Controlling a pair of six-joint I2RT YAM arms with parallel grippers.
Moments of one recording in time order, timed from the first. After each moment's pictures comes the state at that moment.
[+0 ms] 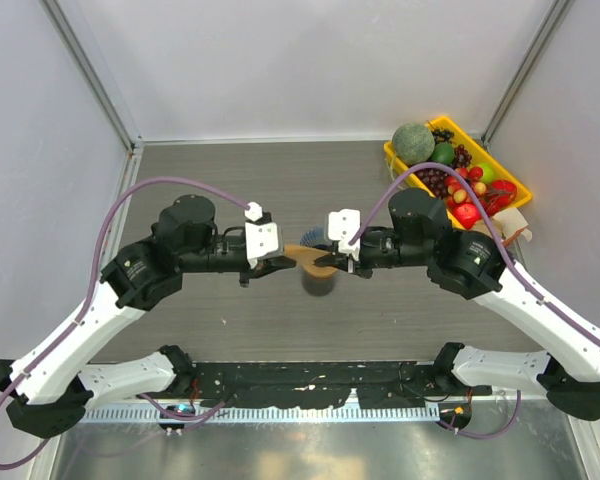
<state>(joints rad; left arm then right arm) -0.85 0.99 1.30 -0.66 0.54 0.39 0.91 1.07 1.35 -0.67 -0.47 -0.48</state>
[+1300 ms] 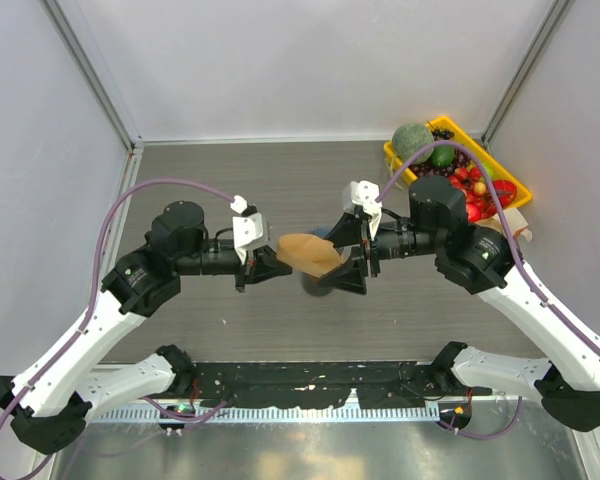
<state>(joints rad) -0.75 0.91 1.16 -0.55 0.67 0.20 0.77 1.05 1.33 -0.58 -0.74 -0.12</state>
